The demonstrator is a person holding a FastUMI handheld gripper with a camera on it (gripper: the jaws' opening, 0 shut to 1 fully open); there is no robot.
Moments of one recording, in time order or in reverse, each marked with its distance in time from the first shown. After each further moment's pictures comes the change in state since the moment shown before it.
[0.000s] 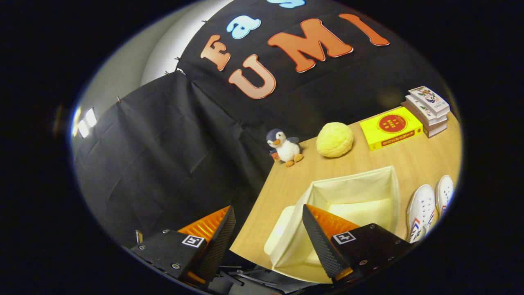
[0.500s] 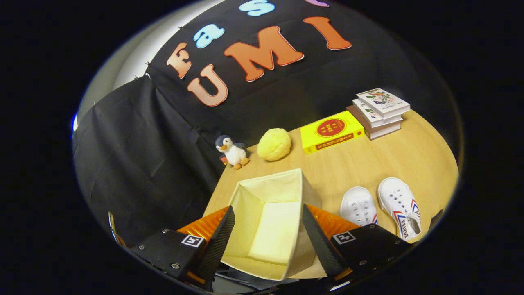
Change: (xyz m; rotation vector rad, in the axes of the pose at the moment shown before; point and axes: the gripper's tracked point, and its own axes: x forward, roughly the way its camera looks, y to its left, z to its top) arm -0.068 -0.141 0.000 0.040 -0.017 -0.260
